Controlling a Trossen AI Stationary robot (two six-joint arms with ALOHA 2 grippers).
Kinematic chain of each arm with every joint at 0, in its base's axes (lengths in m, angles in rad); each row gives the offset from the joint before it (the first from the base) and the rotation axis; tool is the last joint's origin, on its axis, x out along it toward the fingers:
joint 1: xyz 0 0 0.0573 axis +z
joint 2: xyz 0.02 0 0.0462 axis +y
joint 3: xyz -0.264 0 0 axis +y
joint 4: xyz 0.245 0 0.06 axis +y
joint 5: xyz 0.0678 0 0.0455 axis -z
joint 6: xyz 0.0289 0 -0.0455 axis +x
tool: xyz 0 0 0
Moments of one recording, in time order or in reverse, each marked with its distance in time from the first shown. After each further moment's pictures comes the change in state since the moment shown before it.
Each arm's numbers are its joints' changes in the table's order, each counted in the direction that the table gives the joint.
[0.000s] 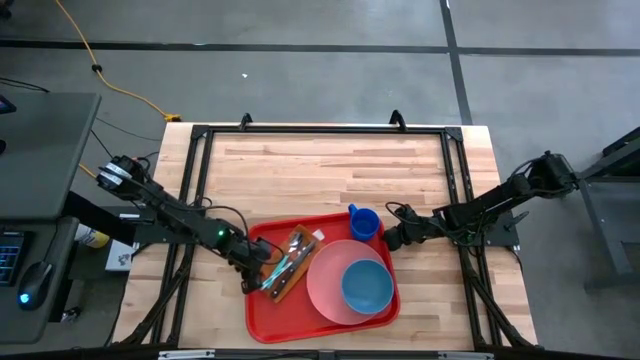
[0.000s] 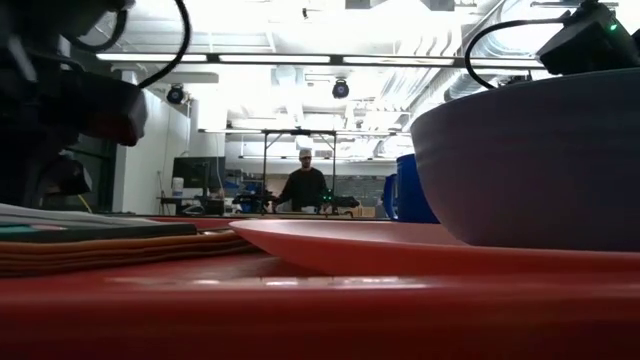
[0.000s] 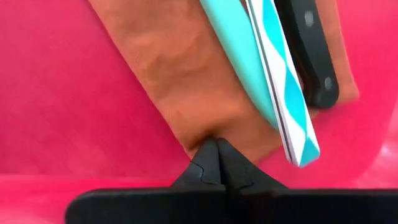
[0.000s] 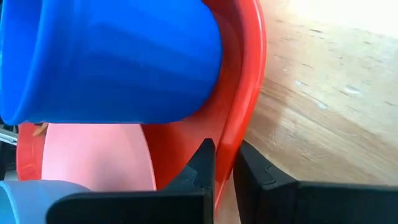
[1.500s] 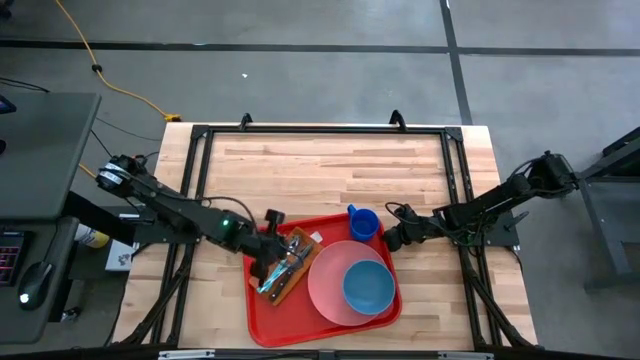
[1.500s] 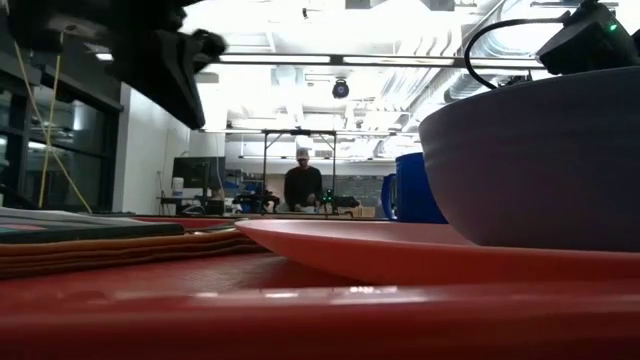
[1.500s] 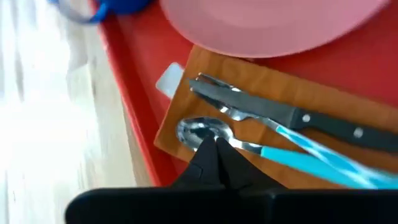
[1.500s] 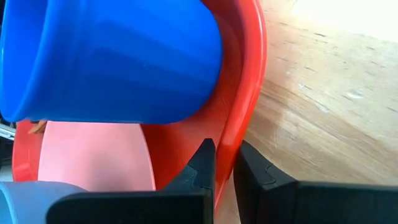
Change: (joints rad) left arm 0.052 -0.009 -0.369 0.314 -0.475 0.904; right arm 0.000 0.000 0.001 0.000 0.000 -0.034
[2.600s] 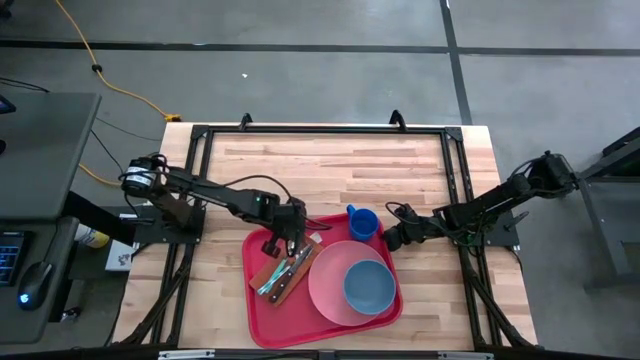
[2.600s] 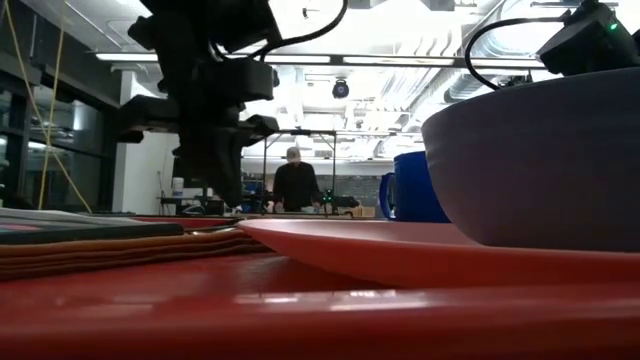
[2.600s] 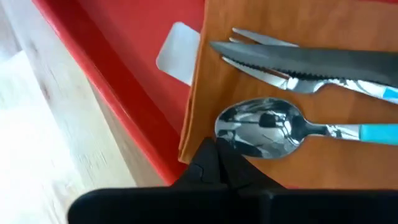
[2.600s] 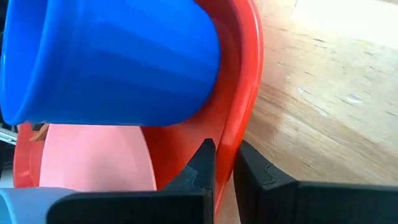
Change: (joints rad) left arm 0.316 0.199 0.001 -0.105 0.339 0.422; right arm 0.000 -0.002 0.000 -0.011 0.016 0.008
